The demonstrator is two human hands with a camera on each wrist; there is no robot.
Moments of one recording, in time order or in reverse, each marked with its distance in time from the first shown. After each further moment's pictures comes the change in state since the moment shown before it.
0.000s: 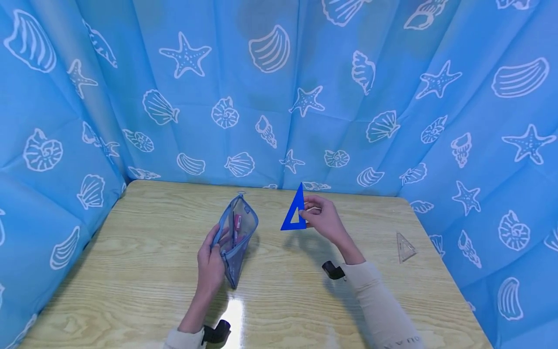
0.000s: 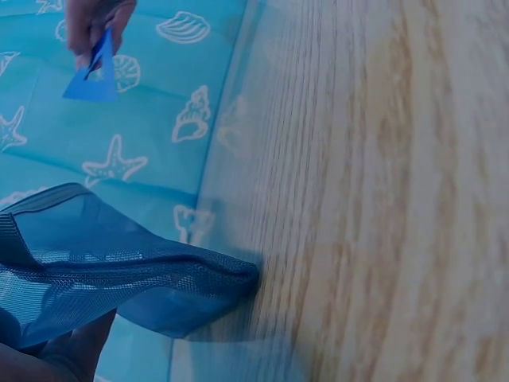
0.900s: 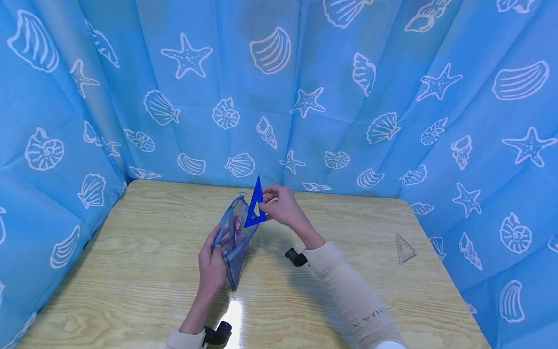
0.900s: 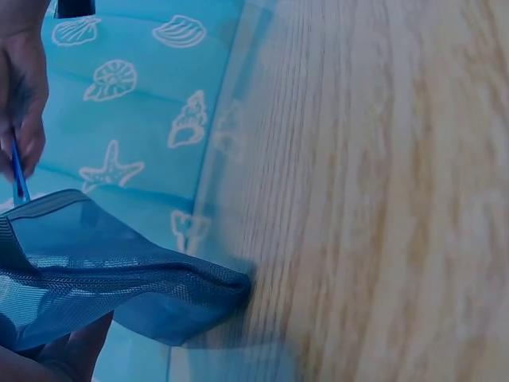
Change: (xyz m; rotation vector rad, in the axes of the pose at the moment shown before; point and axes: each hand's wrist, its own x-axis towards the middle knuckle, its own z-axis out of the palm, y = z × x) left_hand -0.004 0.001 0.004 0.033 0.020 0.006; right_hand 0.029 -0.065 0.080 -0.032 -0.140 0.013
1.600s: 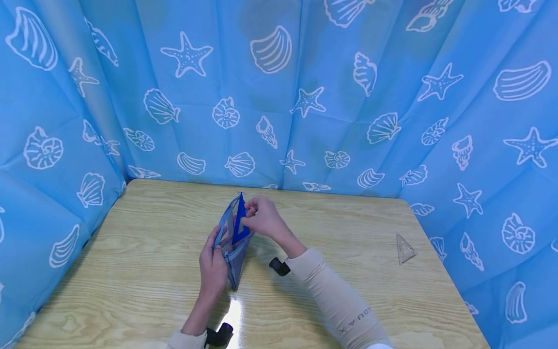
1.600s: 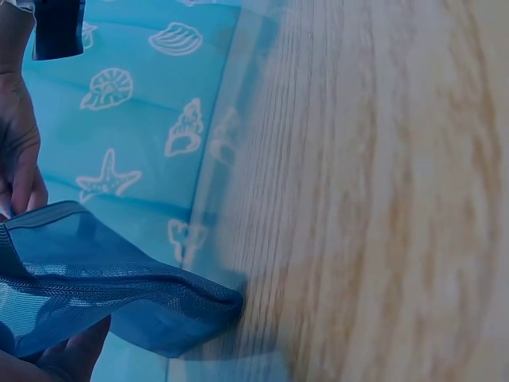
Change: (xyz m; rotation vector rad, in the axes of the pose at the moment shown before) left_hand -0.003 -0.001 0.005 0.028 0.043 0.034; right_hand -0.003 0.001 0.045 -0.105 -0.061 0.041
